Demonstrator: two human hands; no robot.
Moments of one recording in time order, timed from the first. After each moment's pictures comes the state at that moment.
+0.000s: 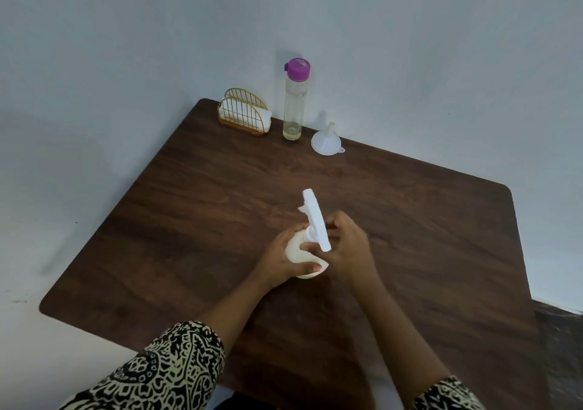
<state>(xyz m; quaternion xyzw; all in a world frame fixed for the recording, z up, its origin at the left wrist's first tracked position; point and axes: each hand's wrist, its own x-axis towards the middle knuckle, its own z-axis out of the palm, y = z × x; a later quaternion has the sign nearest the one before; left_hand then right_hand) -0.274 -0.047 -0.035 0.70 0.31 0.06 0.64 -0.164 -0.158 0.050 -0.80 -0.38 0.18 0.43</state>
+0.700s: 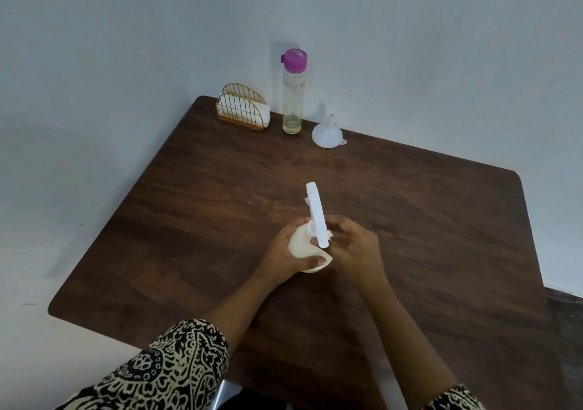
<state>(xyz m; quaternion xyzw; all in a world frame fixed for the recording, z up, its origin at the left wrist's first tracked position) -0.274 -0.051 -0.036 0.71 0.31 0.09 0.63 -0.173 -0.169 0.043 -0.76 -0.34 0.21 0.51</state>
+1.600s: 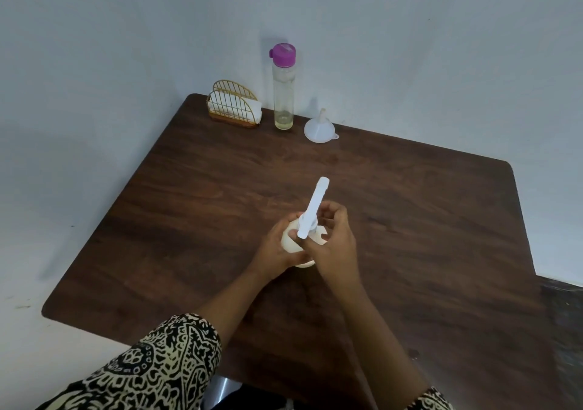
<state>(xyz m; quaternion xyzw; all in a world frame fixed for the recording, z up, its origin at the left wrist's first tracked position) -0.274 -0.052 -0.029 0.71 0.29 0.10 0.63 -0.198 -0.157 0.040 -0.78 -0.23 0.22 0.55</state>
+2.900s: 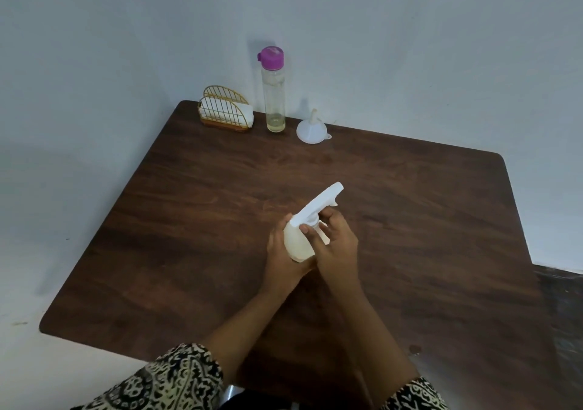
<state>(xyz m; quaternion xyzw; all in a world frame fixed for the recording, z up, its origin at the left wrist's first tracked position) -0.269 -0.085 -0.043 0.72 0.35 0.19 0.57 -0.193 -0.158 0.021 -0.74 -0.26 0.15 0.60</state>
